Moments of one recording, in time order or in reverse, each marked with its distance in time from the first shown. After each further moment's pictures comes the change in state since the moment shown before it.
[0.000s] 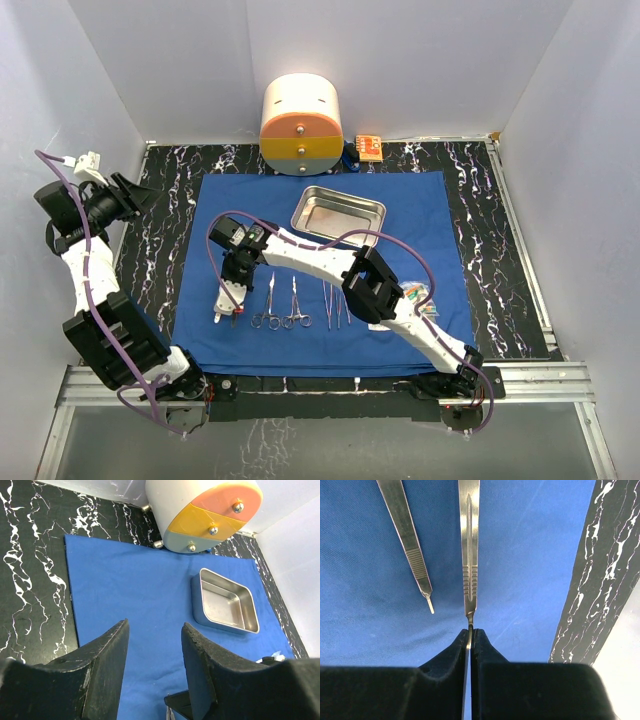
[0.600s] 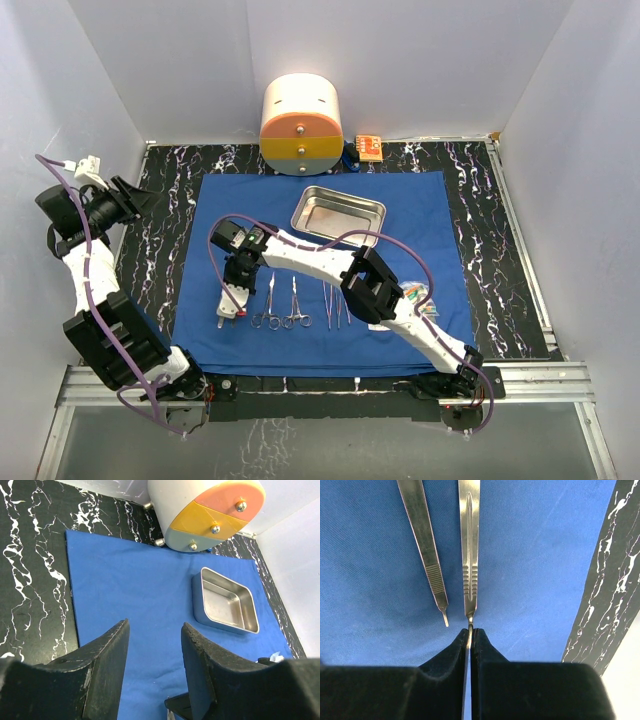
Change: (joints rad) left arm 0.011 -0.002 -0.031 0.023 0.003 -0.011; right arm -0.002 0.000 -0.028 -0.014 -0.030 -0.010
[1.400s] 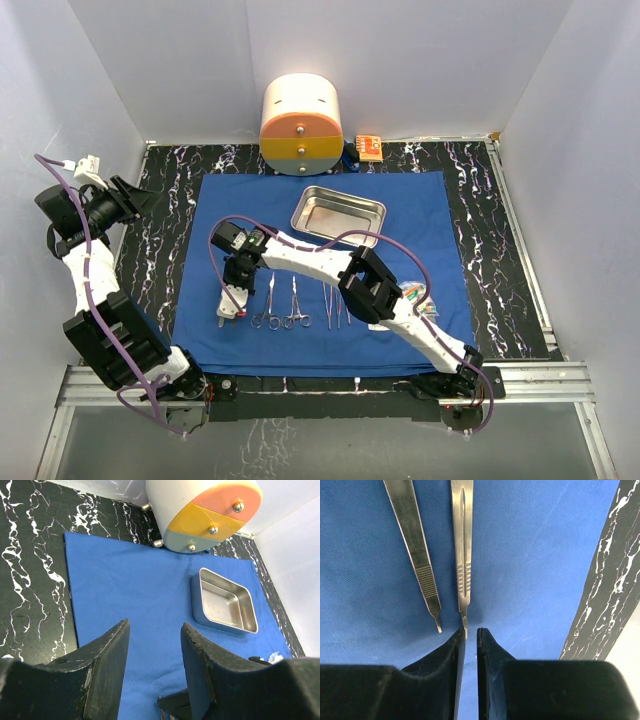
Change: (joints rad) left arm 0.002 0.000 -0.001 0.014 0.009 -0.006; right arm -0.003 0.014 -0.019 0.057 -0.002 -0.016
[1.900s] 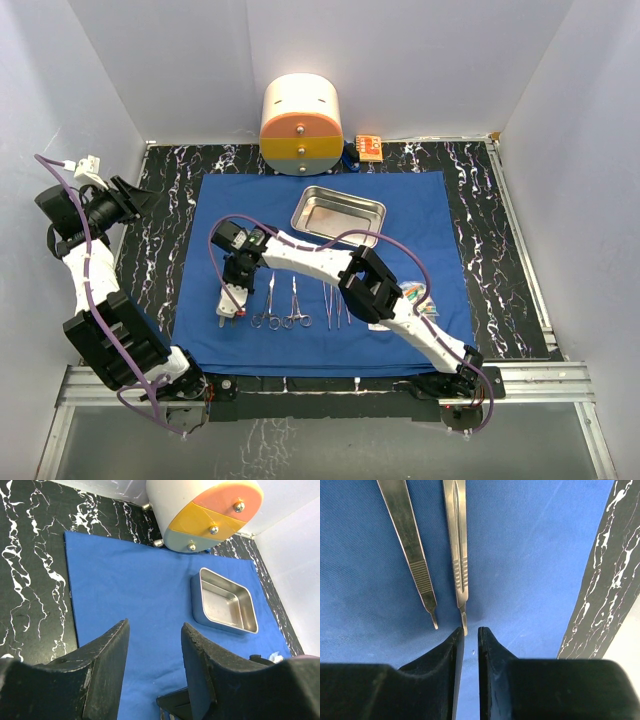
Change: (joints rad) left arm 0.000 0.000 -0.002 0.000 0.002 -0.001; right arm -0.002 0.000 0.000 0.017 0.000 0.002
